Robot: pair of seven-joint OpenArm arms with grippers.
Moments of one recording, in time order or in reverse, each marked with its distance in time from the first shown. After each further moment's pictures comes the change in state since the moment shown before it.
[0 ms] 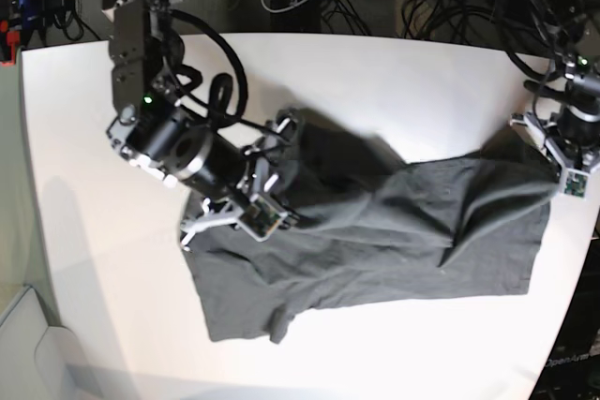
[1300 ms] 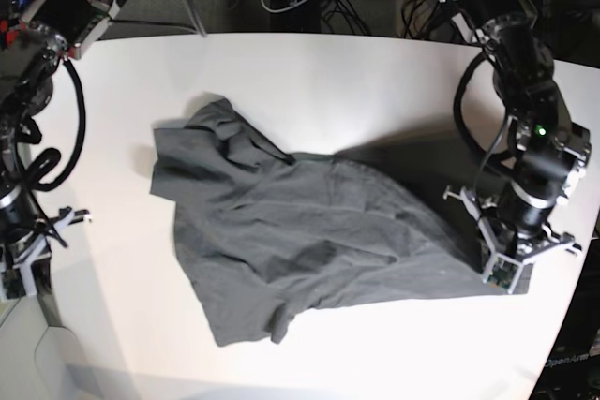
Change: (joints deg) left arm -16.1 2.9 20.0 0.0 0.8 0.2 6.0; right arm 10.1 9.6 38.1 0.2 -0.4 0.0 -2.3
